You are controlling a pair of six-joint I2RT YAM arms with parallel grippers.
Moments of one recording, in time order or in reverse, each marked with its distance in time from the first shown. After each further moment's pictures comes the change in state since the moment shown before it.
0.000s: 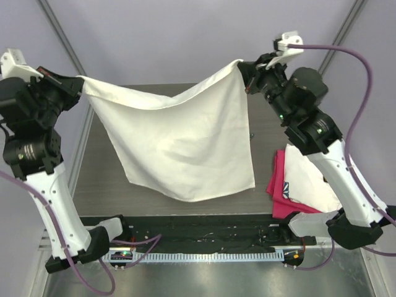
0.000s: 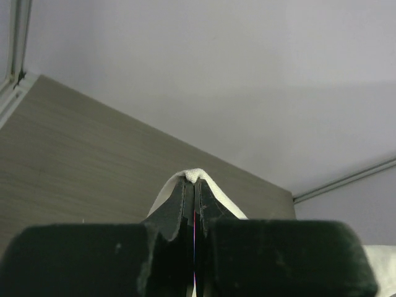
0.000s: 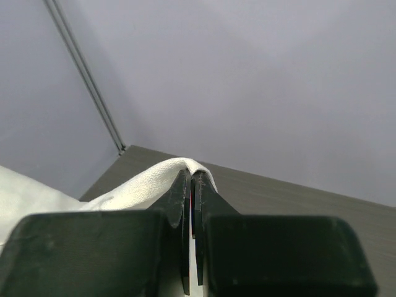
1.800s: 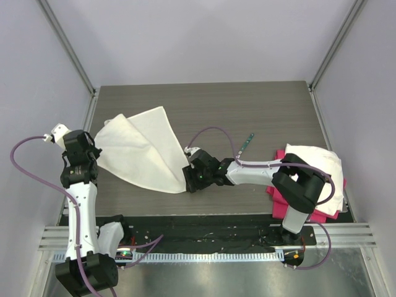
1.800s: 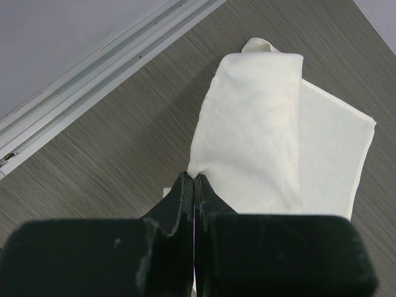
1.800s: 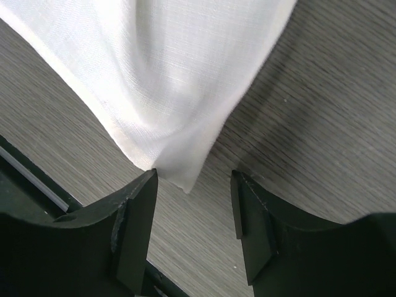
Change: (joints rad) left arm 0.000 -0.283 -1.118 0.301 -0.548 0.086; right arm 0.359 0.504 -0.765 0.139 -0.252 0.391
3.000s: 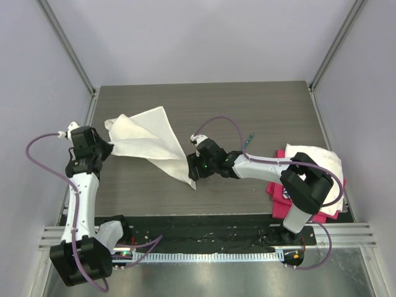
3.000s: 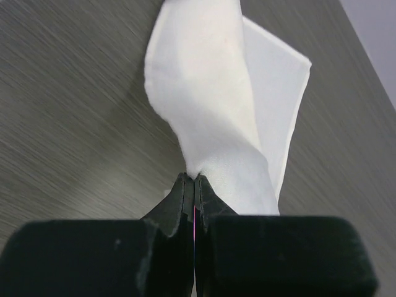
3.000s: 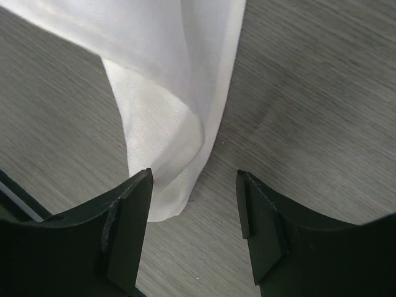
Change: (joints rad) left arm -0.066 0.136 -0.014 0.048 0.274 -0.163; right arm -0.106 -0.045 0.018 0.037 0.027 -0.084
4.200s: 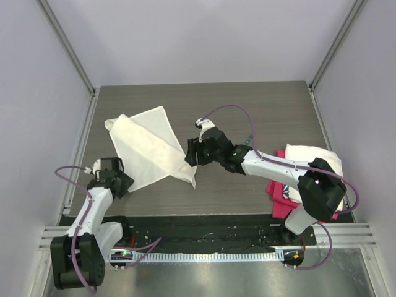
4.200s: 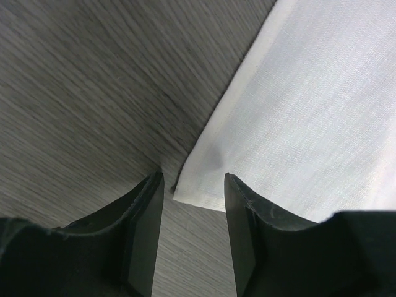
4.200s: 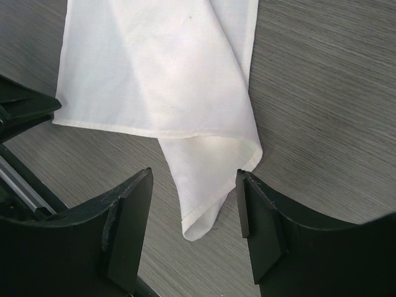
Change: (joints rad) left arm -0.125 -0.085 -0.443 -0.045 -0.129 -0.181; right arm -0.020 -0.117 0.054 0.046 0.043 0.053
